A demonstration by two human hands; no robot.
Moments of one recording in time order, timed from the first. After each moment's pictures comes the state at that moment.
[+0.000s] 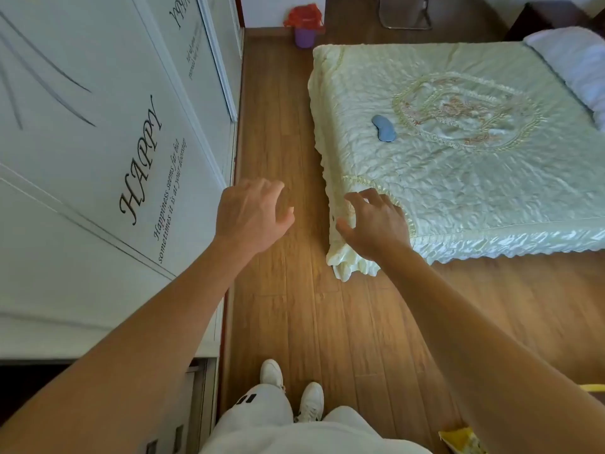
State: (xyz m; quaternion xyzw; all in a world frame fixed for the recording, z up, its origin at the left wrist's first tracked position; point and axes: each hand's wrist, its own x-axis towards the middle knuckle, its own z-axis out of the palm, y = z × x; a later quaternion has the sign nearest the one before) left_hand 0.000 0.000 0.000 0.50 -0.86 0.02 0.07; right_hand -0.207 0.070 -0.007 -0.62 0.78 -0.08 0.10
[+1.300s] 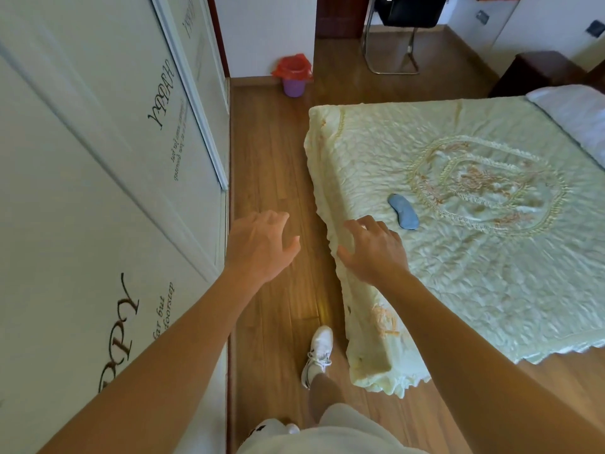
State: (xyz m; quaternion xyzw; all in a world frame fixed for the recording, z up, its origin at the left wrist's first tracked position) left_hand -0.042 -0.448 -0.020 0.49 -0.86 -0.04 0.09; right_hand -0.239 -0.365 -0.009 -0.59 0.80 -0.06 0.10
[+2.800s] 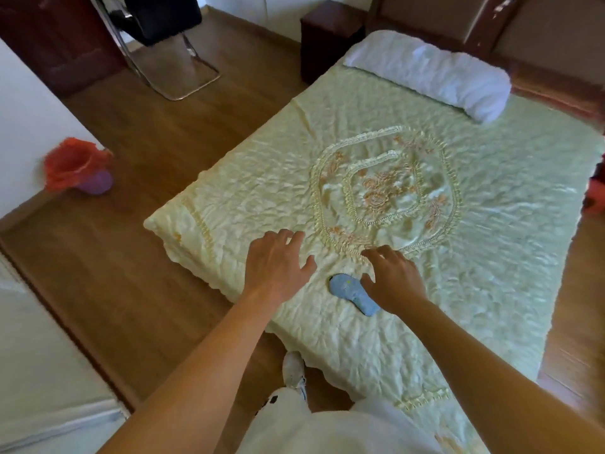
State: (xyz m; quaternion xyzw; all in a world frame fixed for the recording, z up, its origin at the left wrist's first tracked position) left_hand -0.544 -0.911 -0.060 0.13 -0.99 -0.08 0.01; right_hand -0.621 -0.702 -0.070 -0.24 0.96 -0.09 0.14
